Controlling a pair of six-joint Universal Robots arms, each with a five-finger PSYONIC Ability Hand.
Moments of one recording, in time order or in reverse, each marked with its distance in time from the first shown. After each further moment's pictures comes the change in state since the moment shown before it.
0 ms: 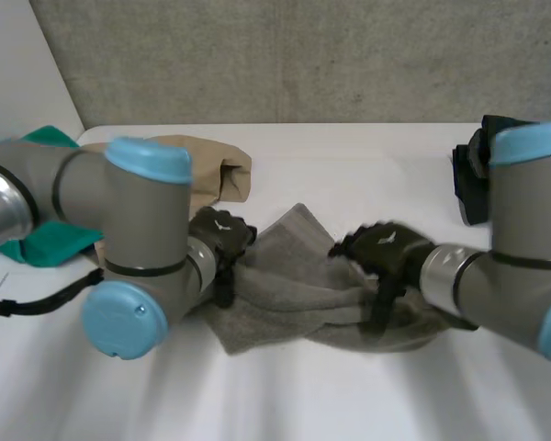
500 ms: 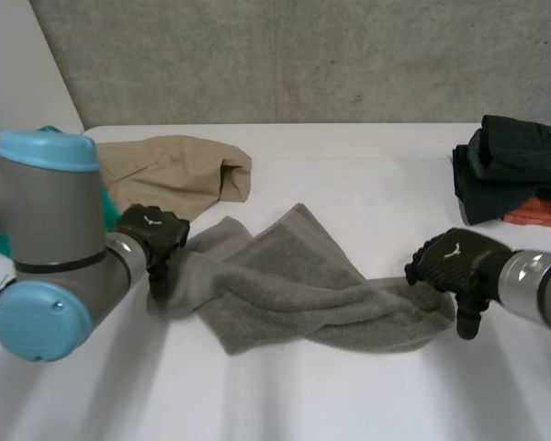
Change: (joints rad) left arm 0.189 0.154 -0.260 0.104 0.016 0.059; right arm -0.216 -0.116 0.189 0.059 -0.036 -0.488; left_hand 0.245 0.200 0.194 0.201 0.190; right_hand 0.210 0.214 0.229 0.237 0.233
